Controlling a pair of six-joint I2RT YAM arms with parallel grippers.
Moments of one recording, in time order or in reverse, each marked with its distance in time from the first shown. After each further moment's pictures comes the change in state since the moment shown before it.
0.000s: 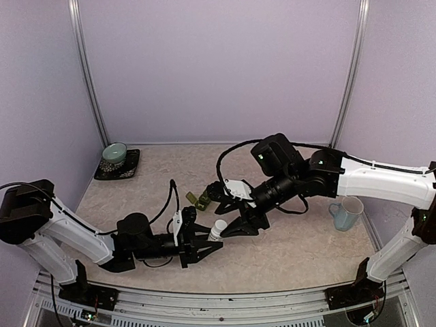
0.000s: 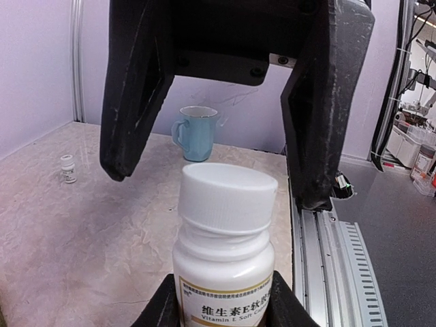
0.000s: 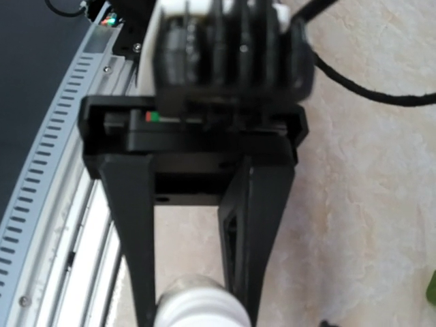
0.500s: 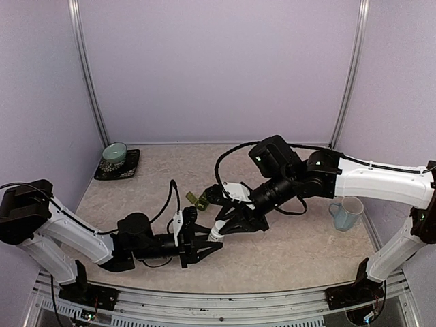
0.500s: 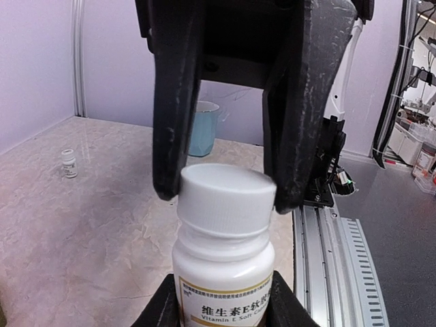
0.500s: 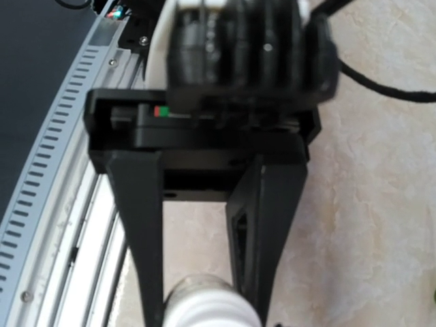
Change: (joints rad) left arm 0.000 -0.009 0.002 -0.030 -0.003 0.000; right arm 0.002 0.014 0.000 -0.005 -0.007 -0.015
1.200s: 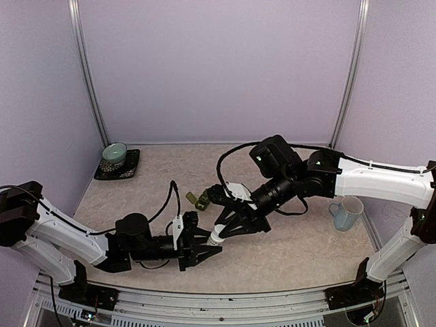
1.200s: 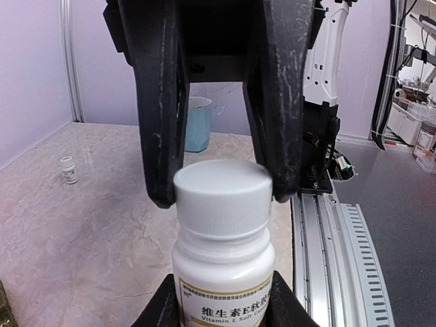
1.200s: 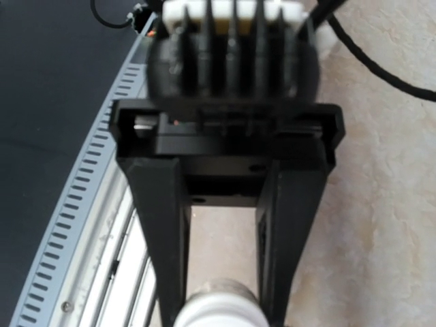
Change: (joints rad) left arm -0.035 -0.077 0.005 -0.114 -0.023 0.079; right arm -0.007 0.000 -0.003 -0.006 -0.108 0.029
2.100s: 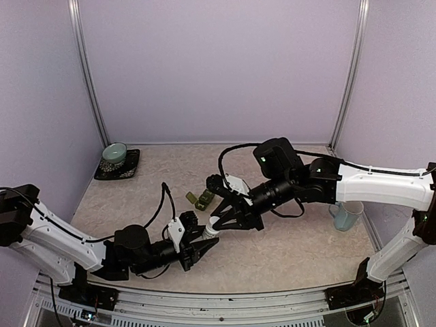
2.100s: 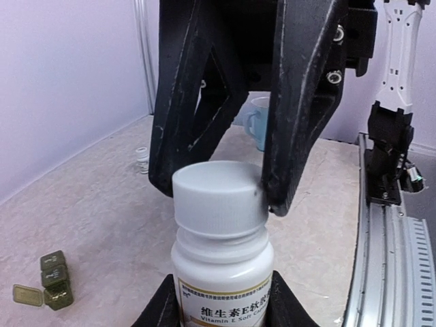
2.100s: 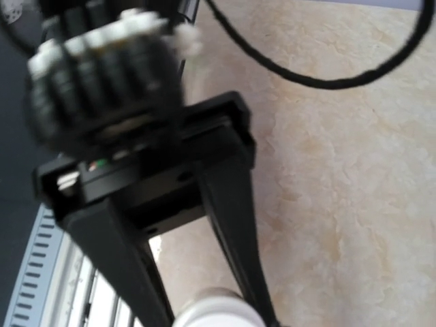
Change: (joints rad) left arm -0.123 -0.034 -0.003 -0.027 -0.413 0.052; right arm -0.002 -0.024 -0.081 0.196 0.072 0.163
